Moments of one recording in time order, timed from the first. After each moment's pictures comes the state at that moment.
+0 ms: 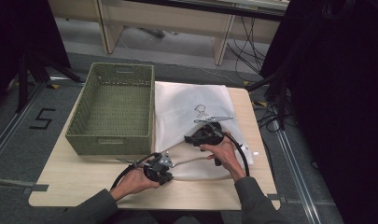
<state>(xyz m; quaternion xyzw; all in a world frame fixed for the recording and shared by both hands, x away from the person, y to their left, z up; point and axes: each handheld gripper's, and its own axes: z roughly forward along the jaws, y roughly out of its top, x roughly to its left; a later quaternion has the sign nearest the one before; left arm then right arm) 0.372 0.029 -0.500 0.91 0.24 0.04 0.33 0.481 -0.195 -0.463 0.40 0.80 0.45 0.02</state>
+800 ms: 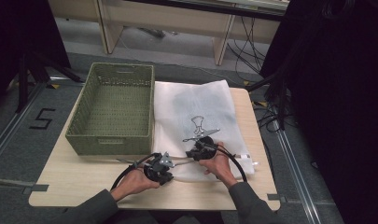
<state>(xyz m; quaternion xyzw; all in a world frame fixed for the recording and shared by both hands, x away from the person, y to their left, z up) 0.375 0.031 -0.498 0.93 0.22 0.05 0.31 0.446 -0.177 -0.495 0.39 0.86 0.32 0.05</state>
